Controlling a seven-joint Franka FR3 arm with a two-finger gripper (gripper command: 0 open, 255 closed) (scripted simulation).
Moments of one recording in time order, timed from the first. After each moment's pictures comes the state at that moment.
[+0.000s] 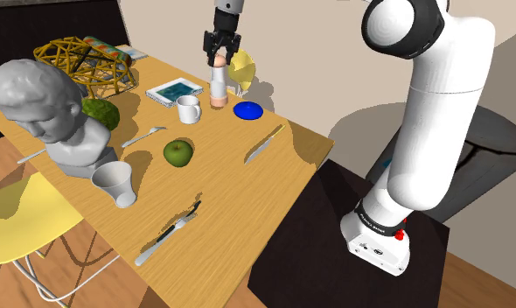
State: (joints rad) arm 0.00 0.35 -0.04 -1.41 0.19 1.82 -0.06
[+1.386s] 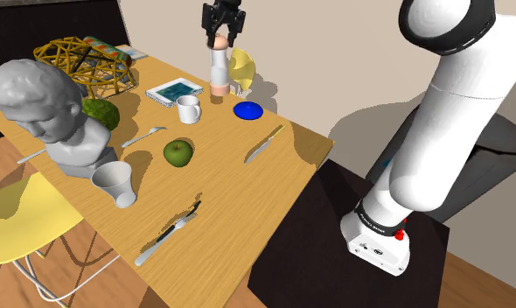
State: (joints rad) arm 0.04 0.18 -0.02 -1.44 0.17 1.69 0.03
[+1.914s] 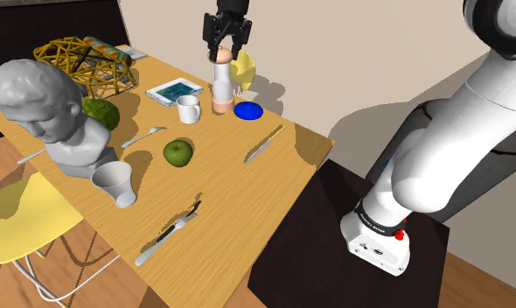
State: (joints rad) arm 0.11 -0.07 0.03 -1.76 0.16 1.78 0.14
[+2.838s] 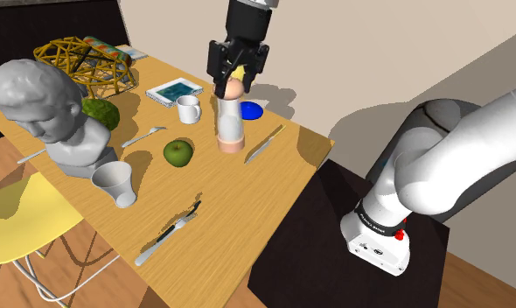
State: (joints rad) arm 0.22 -0.42 0.19 -2.11 0.21 1.83 0.39
